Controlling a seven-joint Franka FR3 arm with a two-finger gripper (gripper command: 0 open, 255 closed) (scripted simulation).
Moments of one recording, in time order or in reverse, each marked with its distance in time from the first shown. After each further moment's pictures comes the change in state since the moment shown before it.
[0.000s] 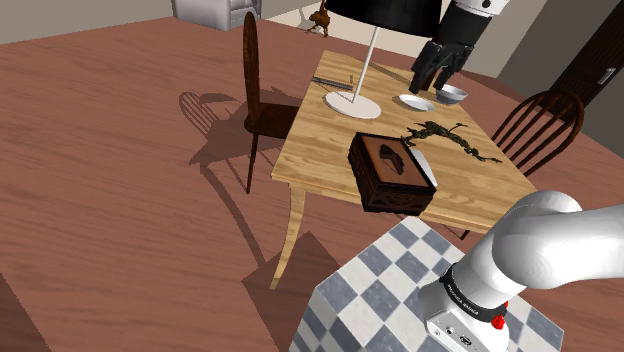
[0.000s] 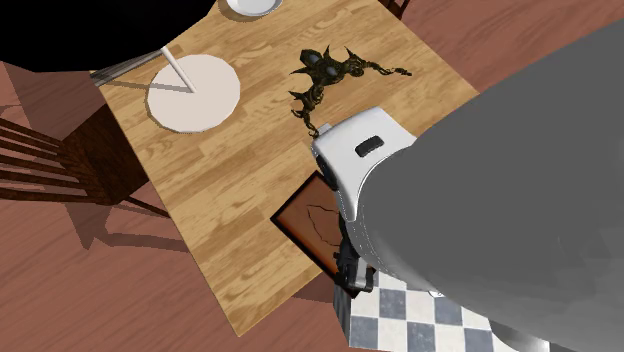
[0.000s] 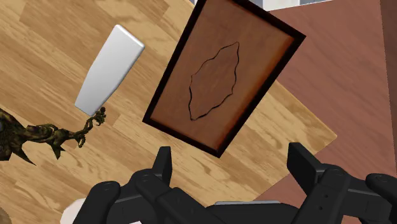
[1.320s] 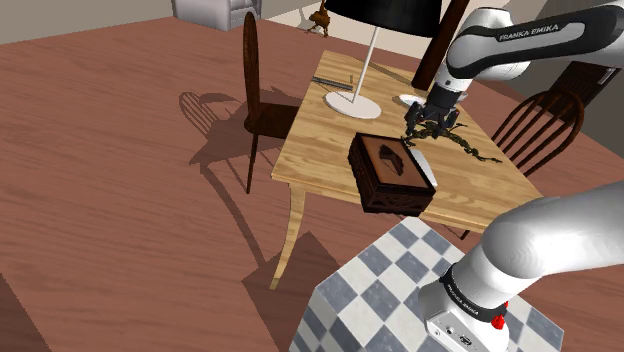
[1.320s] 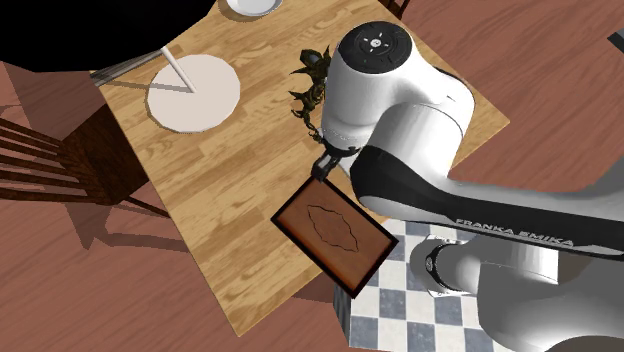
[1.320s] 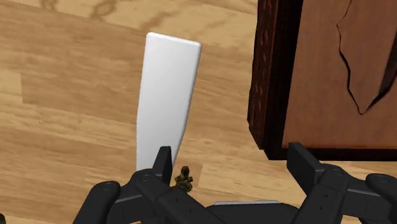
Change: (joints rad) arm -0.219 0.278 -0.235 -0.201 -0.069 0.405 0.128
